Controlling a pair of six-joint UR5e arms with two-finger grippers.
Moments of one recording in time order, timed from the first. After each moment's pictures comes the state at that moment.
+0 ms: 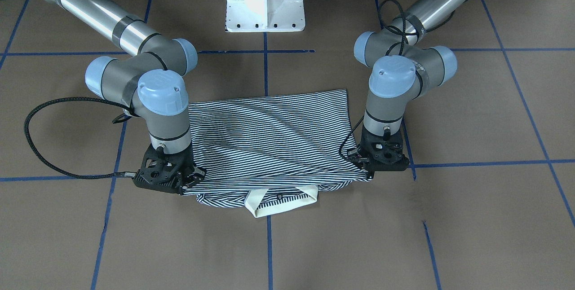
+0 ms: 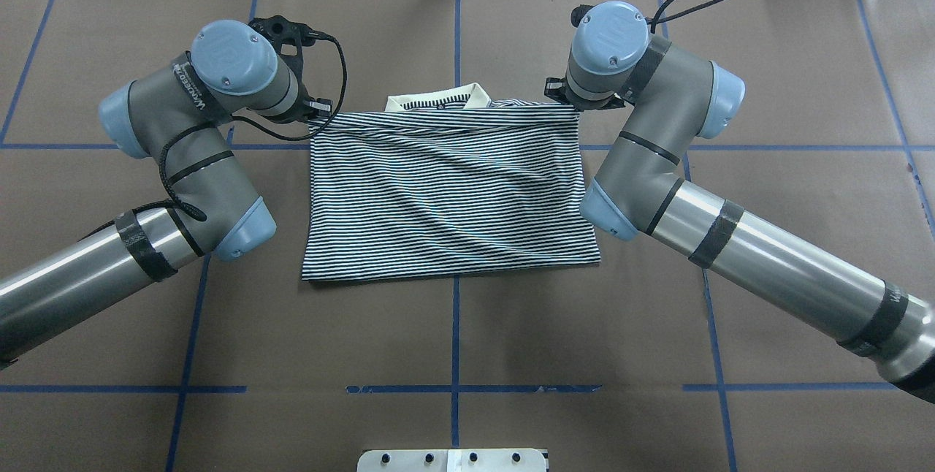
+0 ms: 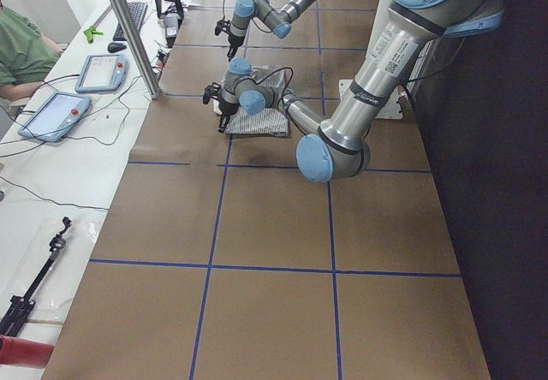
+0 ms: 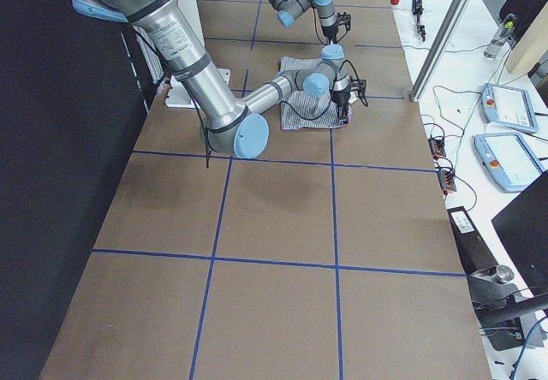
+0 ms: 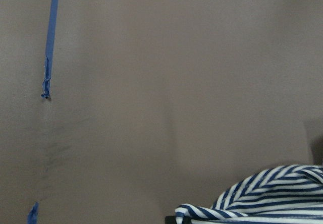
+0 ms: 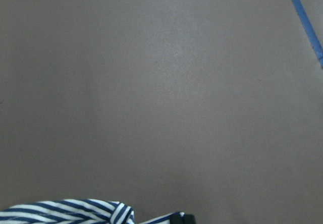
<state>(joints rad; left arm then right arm) -0.74 -2.20 -1.39 -1.90 -1.73 -0.96 0.73 -0.85 1.31 -1.34 1.71 1.23</state>
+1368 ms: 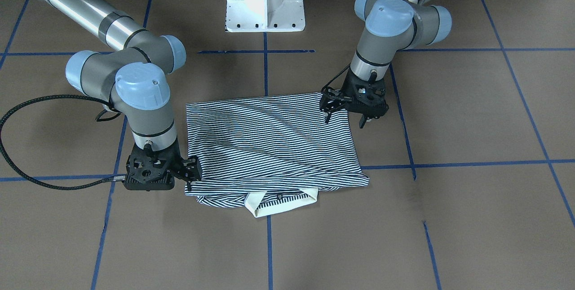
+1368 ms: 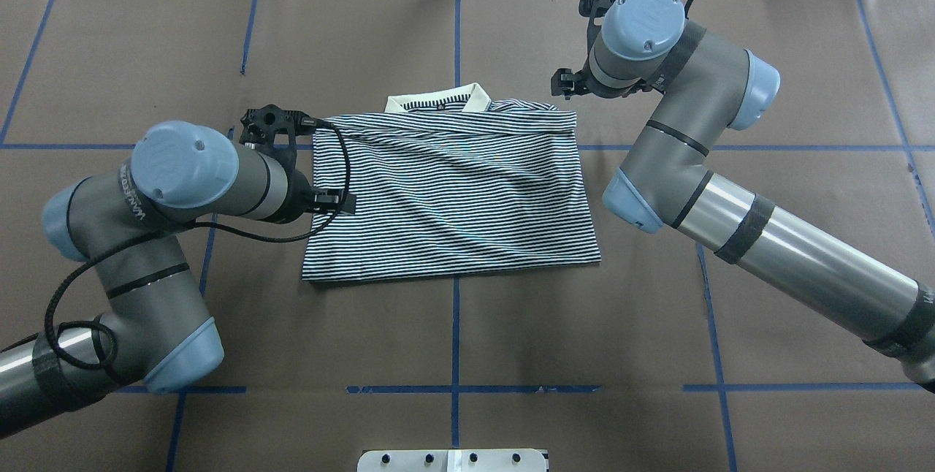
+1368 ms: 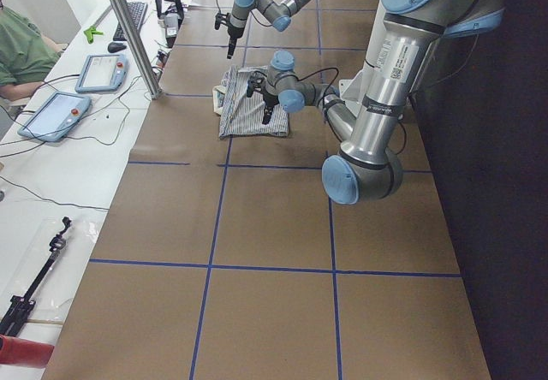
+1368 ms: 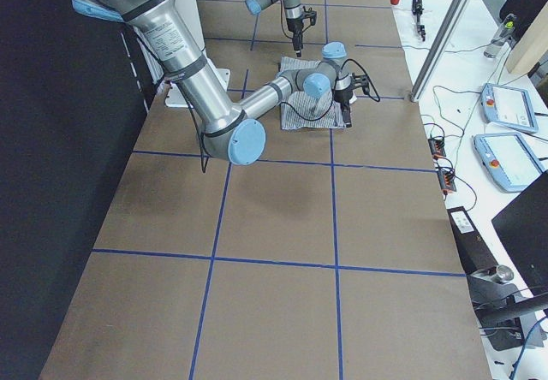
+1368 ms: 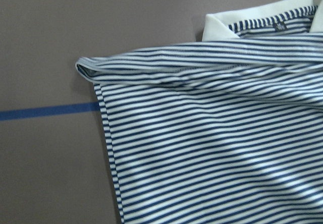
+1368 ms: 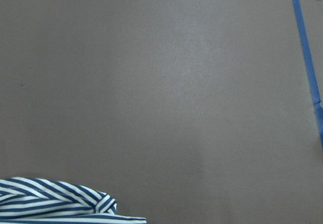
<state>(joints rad) -0.55 -1.95 -1.81 -1.90 -1.78 -1.15 0.77 -0.90 1.39 -1.33 1.74 1.00</state>
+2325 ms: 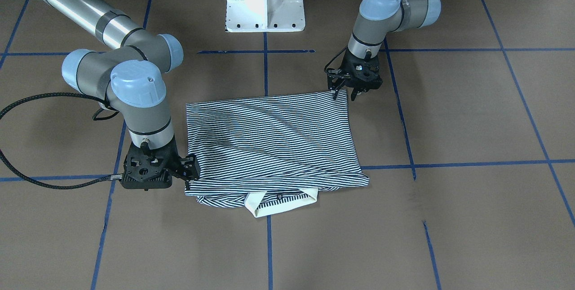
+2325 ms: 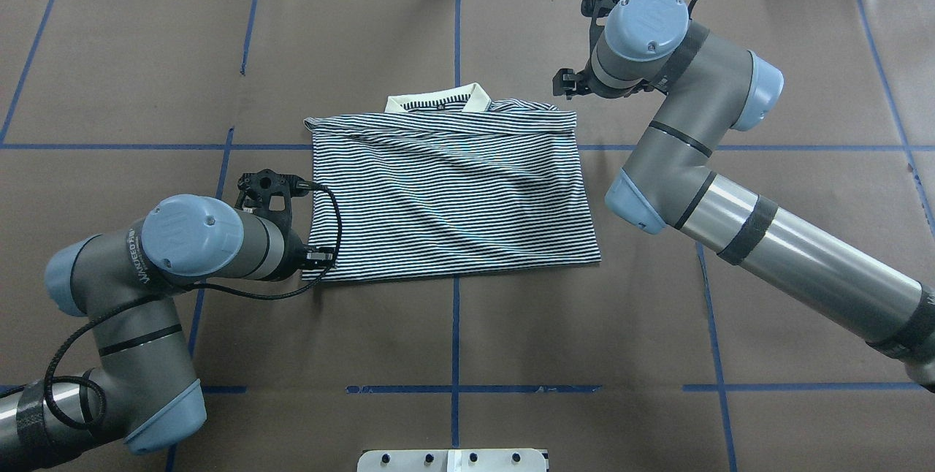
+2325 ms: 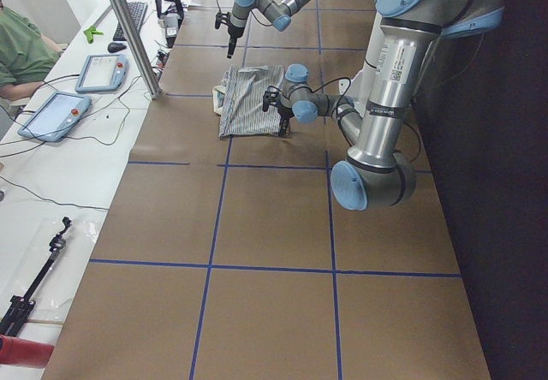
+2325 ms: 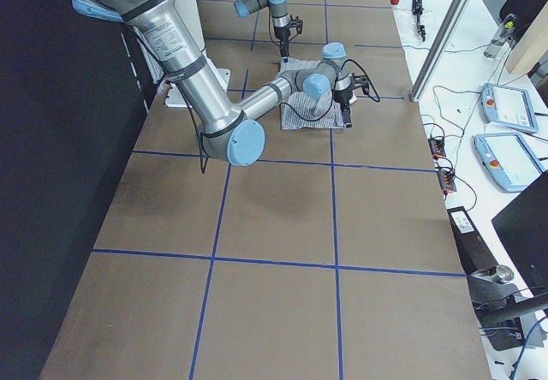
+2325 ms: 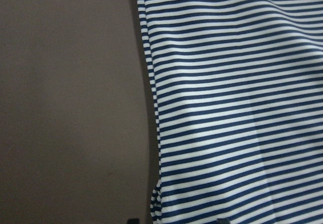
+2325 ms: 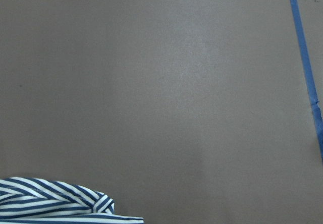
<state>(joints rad) -0.46 -1.88 -1.81 -1.90 -1.74 -1.21 0.77 -0.91 1.40 -1.33 1.74 1.00</state>
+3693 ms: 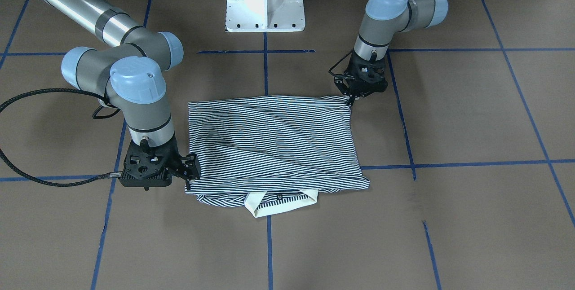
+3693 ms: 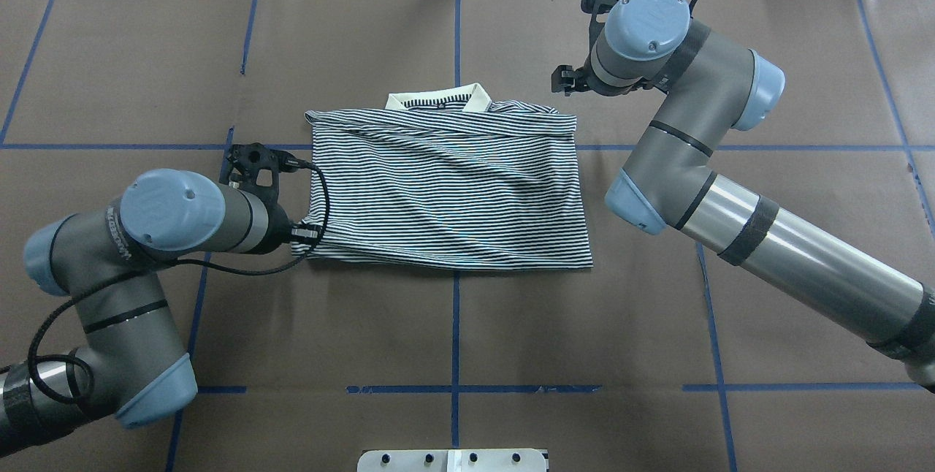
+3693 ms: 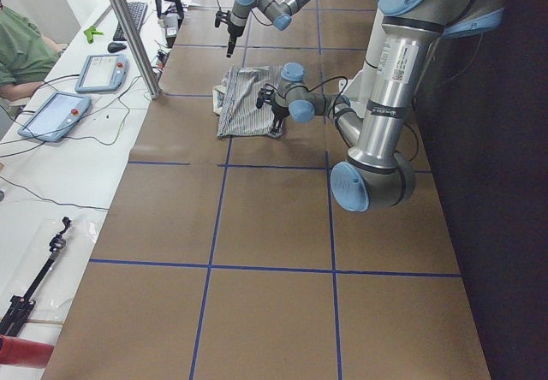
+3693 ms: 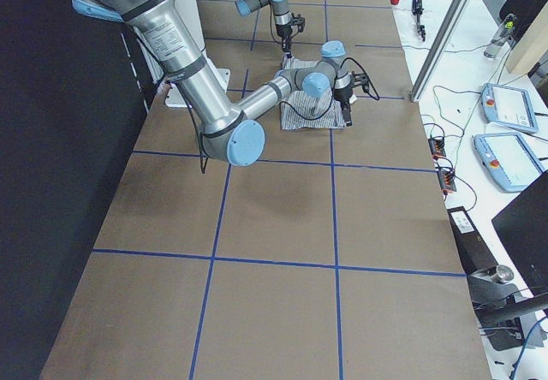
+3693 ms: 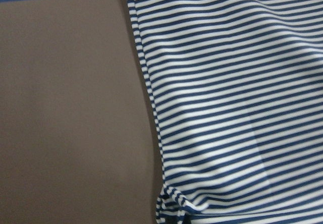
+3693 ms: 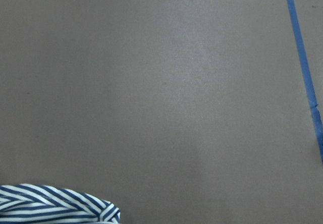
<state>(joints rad) -0.54 -1.88 -1.82 -1.90 -1.72 -1.06 0.77 -0.91 1.41 -1.33 1.73 1.02</state>
